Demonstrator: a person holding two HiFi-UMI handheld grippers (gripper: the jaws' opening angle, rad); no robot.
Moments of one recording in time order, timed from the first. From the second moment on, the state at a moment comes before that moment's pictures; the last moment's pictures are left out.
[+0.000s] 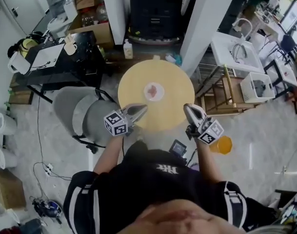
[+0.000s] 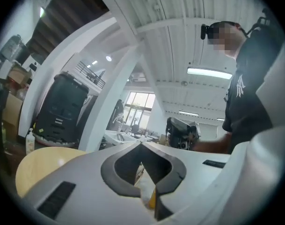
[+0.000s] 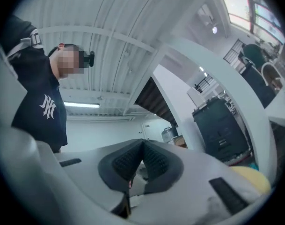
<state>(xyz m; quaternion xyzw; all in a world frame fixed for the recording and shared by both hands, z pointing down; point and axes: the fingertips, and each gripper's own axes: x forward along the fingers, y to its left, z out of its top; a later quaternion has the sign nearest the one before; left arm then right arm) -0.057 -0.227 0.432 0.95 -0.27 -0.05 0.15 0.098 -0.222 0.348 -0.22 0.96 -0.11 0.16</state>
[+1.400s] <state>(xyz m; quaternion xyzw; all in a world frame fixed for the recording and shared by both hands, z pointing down) -0.087 0.175 0.475 0.97 -0.16 -0.01 0.19 0.049 0.193 0.436 -0.28 0.94 -0.19 0.04</state>
